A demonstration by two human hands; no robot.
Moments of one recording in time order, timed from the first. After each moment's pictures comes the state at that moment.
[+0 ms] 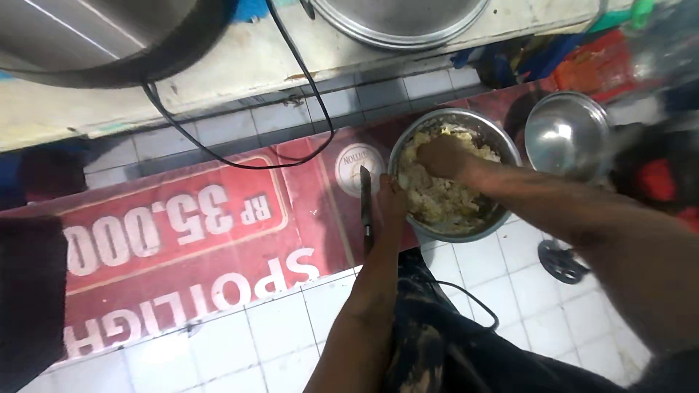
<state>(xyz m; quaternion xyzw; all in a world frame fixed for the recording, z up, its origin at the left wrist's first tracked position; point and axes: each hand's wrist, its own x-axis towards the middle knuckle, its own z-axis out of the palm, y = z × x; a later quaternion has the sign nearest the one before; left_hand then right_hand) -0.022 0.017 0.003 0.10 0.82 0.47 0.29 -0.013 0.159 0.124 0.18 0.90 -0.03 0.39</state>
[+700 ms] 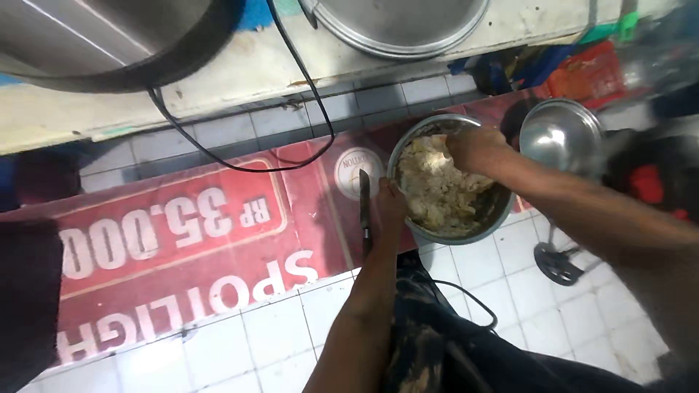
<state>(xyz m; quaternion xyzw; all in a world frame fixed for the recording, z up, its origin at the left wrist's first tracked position) -0.018 0.009 0.010 0.12 0.84 0.43 0.31 0.004 0.174 0.180 0.29 0.87 0.01 0.40</state>
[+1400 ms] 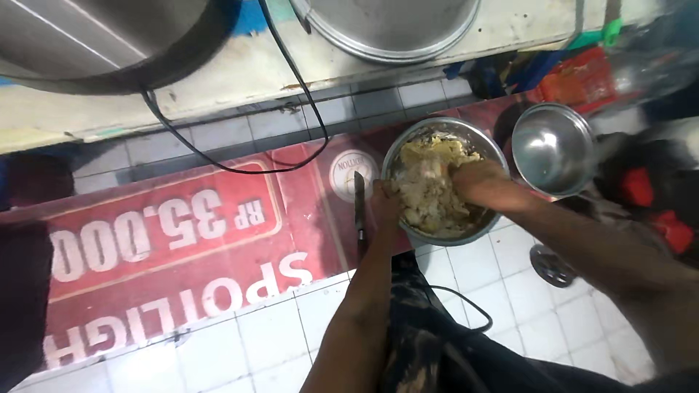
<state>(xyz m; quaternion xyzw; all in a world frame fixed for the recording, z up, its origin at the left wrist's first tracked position) -0.013 0.006 0.003 0.11 0.83 0.46 0.29 0.044 0.144 0.191 0.34 0.83 -0.04 0.45</state>
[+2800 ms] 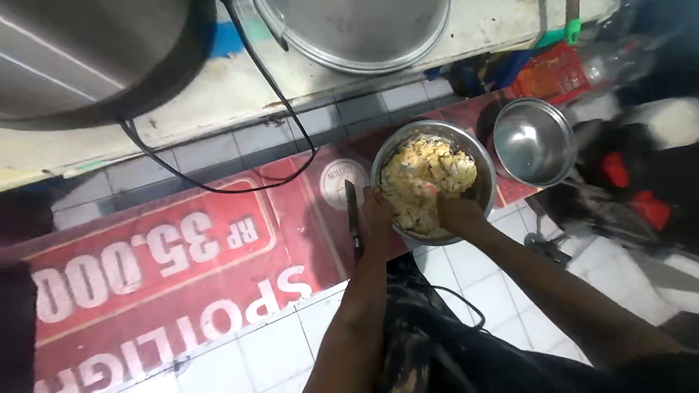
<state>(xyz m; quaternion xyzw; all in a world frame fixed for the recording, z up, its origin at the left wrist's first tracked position) -0.021 0.013 0.005 0.10 0.85 0.41 0.32 0.104 0.112 0.132 0.43 0.81 -0.16 0.37</state>
